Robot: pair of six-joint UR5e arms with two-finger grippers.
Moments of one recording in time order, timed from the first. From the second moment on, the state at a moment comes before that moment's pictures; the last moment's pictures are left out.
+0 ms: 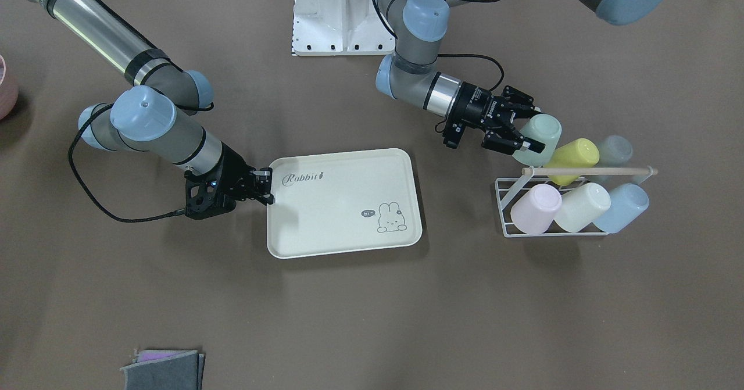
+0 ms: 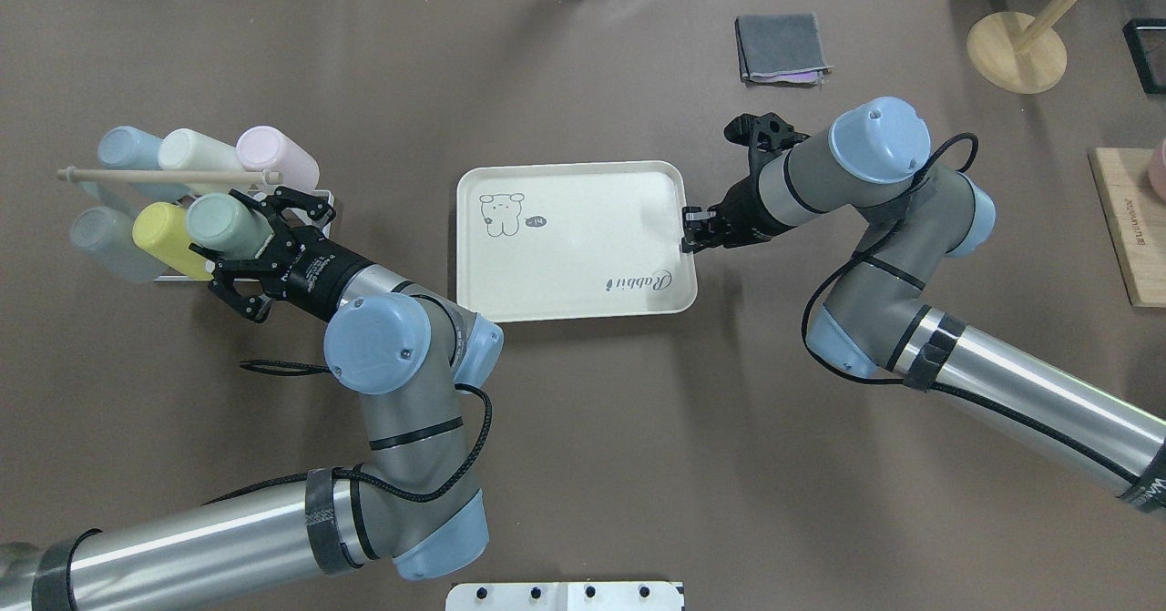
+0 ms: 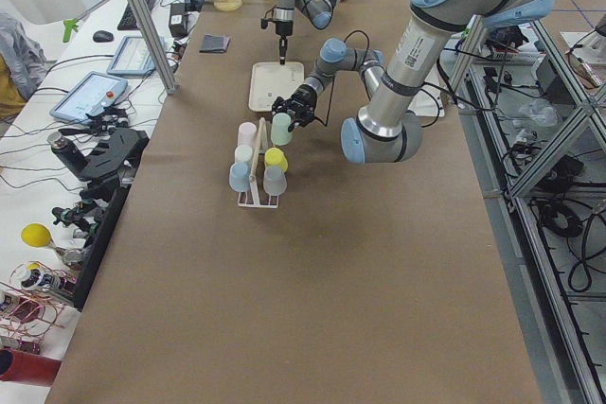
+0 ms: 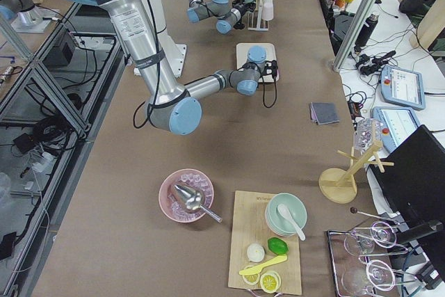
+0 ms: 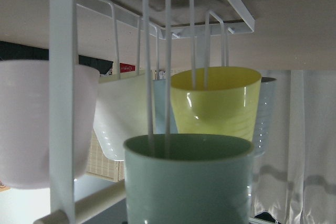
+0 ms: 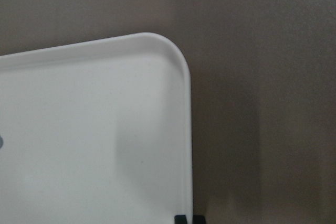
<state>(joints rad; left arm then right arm) -0.38 -2.33 -1.57 -0.24 -0.87 0.28 0.71 -1.05 1.34 -0.74 2.14 1.24</state>
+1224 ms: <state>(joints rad) -0.38 -2.40 -1.75 -0.46 -1.21 -0.22 0.89 -1.10 1.47 -0.88 2.25 1.24</state>
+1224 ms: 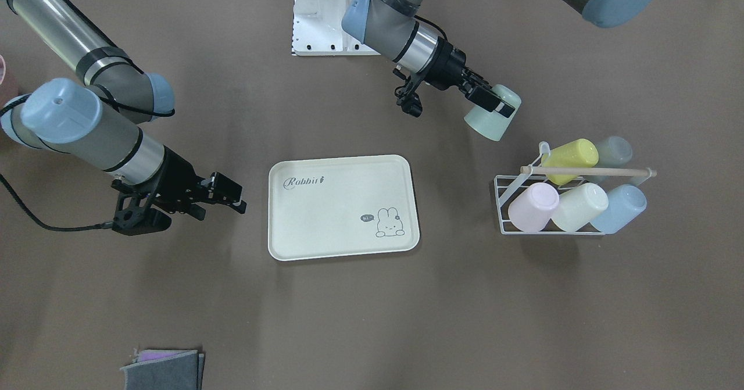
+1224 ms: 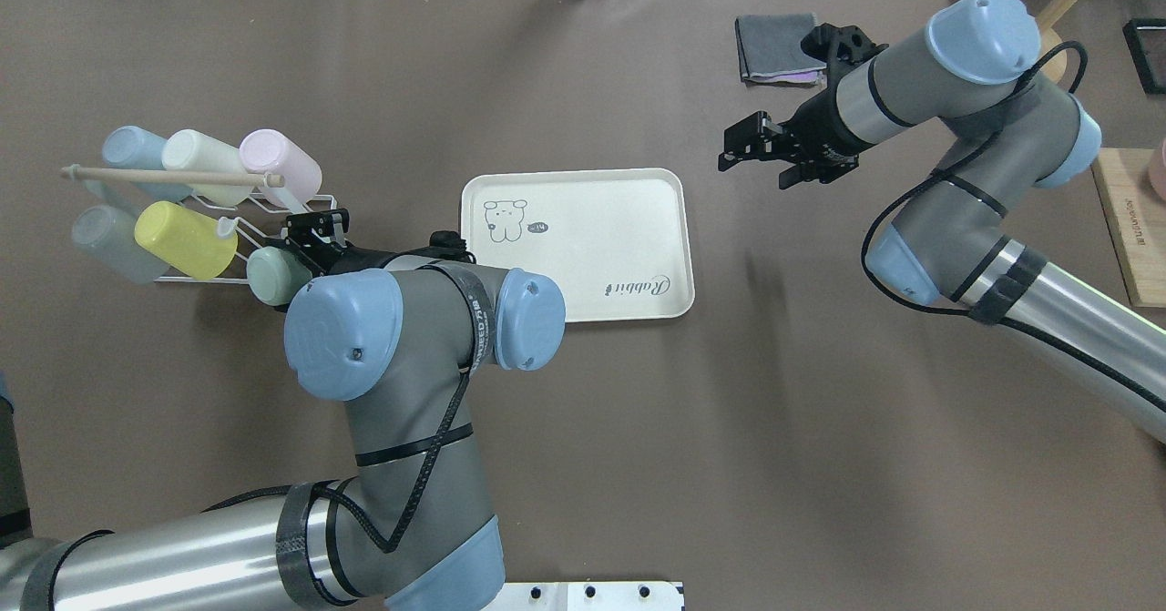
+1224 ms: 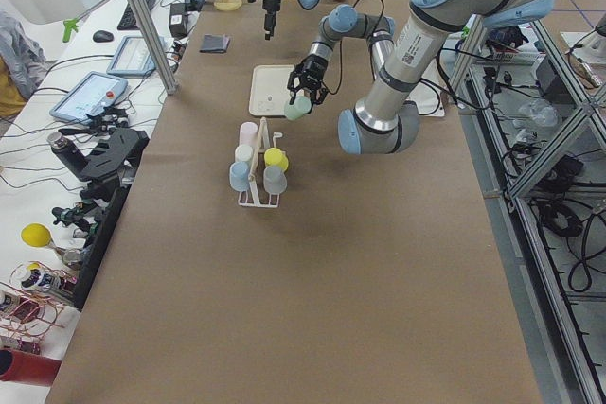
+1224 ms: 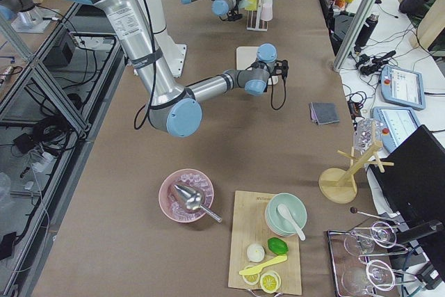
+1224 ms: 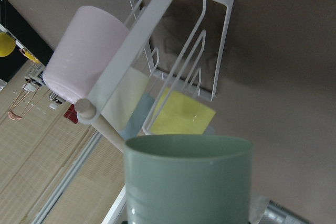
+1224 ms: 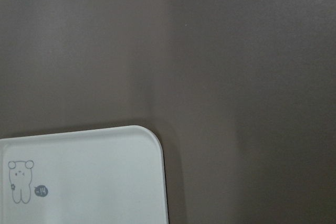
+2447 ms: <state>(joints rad) -0.37 -2.36 -1.44 -1.95 -1.13 -0.90 1.21 -1.43 1.84 -1.33 2.24 0.49</state>
